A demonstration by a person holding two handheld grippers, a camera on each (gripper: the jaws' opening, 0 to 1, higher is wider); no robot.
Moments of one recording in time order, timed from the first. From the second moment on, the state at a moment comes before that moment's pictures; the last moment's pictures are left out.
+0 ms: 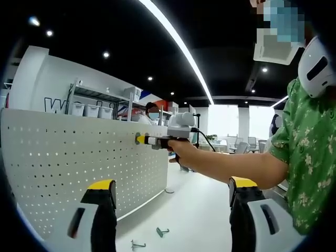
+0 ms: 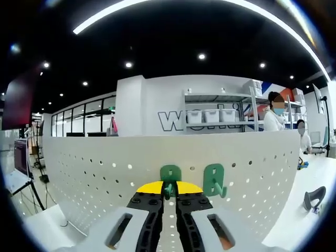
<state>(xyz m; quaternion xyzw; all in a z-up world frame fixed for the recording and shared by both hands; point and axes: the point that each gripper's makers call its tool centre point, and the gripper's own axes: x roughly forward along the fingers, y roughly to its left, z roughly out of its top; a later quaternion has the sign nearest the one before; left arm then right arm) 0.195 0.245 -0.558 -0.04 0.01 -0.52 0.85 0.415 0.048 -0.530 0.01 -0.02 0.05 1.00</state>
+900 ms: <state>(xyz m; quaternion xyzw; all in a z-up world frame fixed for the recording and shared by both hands) 0.192 0.246 -0.558 -0.04 0.01 -0.52 0.85 0.406 0.051 -0.542 0.00 -0.01 0.07 1.00</state>
